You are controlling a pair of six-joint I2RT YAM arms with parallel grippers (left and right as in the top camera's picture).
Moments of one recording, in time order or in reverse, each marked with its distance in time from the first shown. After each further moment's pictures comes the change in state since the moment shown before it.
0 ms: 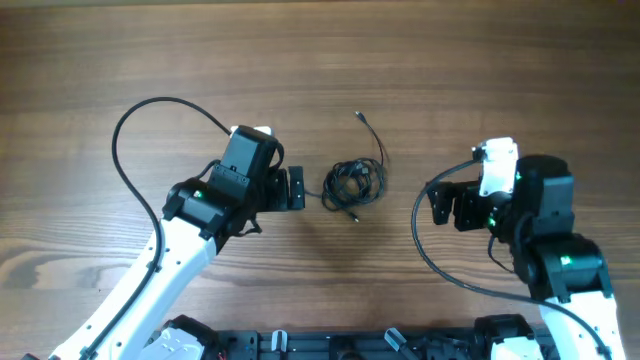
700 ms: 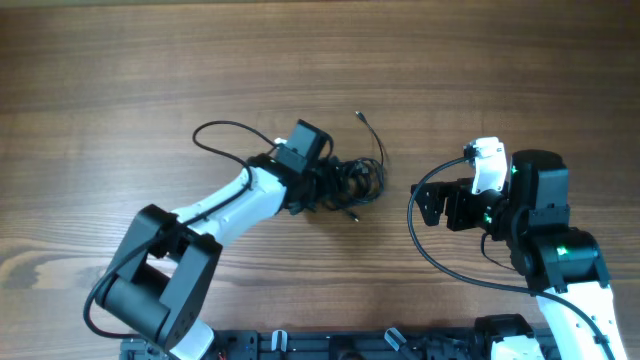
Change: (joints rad) left arm -0.096 0.517 0.008 0.393 0.216 -0.472; right arm 0.000 0.029 0.000 0.011 -0.142 0.048
